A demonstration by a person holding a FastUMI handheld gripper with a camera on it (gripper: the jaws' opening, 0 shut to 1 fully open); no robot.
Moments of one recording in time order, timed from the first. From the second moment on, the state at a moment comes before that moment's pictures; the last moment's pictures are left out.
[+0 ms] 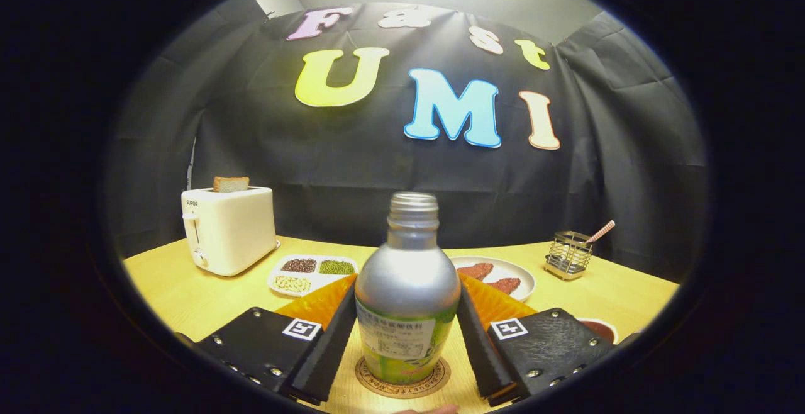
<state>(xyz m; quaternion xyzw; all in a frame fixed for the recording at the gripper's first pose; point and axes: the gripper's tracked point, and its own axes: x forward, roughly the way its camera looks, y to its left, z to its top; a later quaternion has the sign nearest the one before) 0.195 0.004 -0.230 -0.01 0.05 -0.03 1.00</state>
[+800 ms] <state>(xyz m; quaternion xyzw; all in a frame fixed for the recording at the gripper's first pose) 0.088 -0.016 -0.068 0.02 0.00 0.01 1.00</state>
